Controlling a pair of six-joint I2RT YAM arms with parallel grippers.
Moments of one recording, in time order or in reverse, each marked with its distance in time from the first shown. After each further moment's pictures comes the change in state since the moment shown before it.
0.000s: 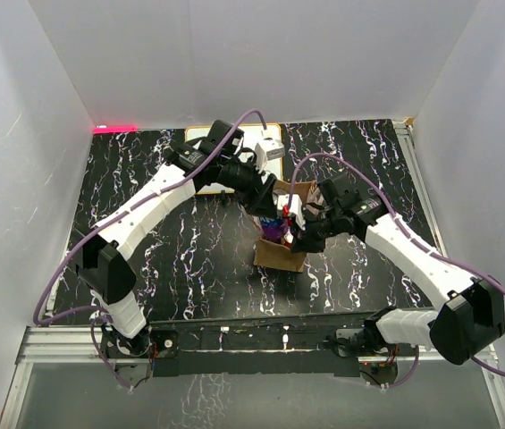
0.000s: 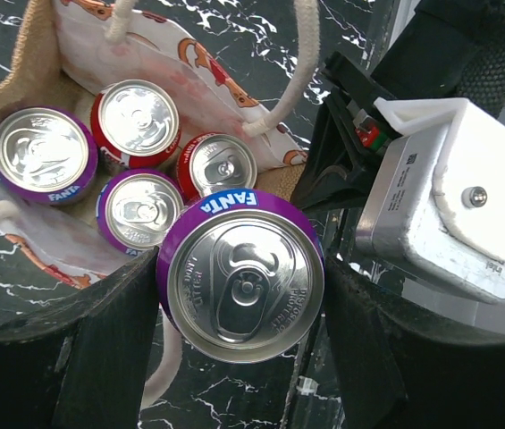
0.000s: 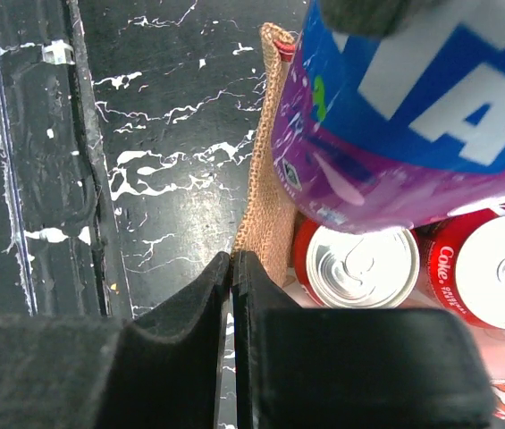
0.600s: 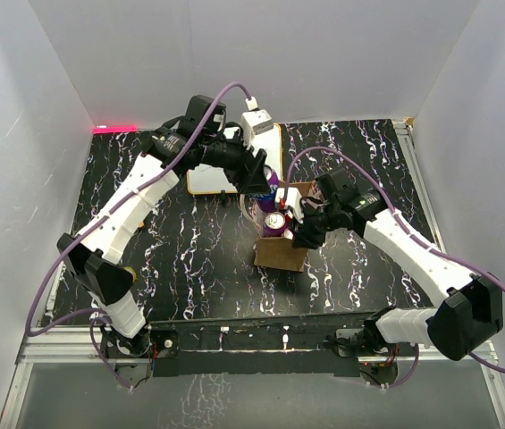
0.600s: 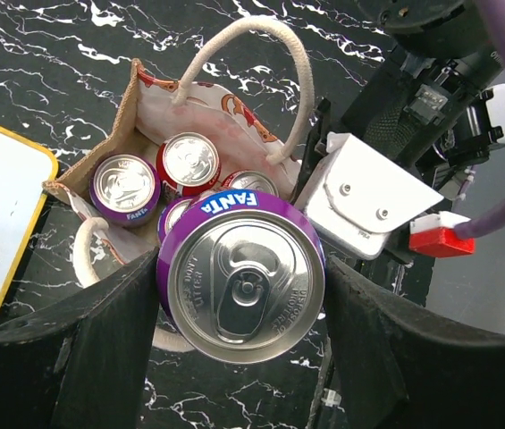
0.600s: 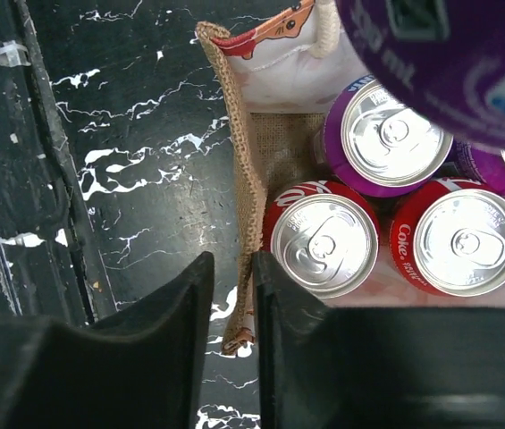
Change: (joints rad) left arm 0.048 -0.022 0.219 -0.101 -0.032 0.029; right arm 0.009 0.021 0.053 -0.004 0.108 0.051
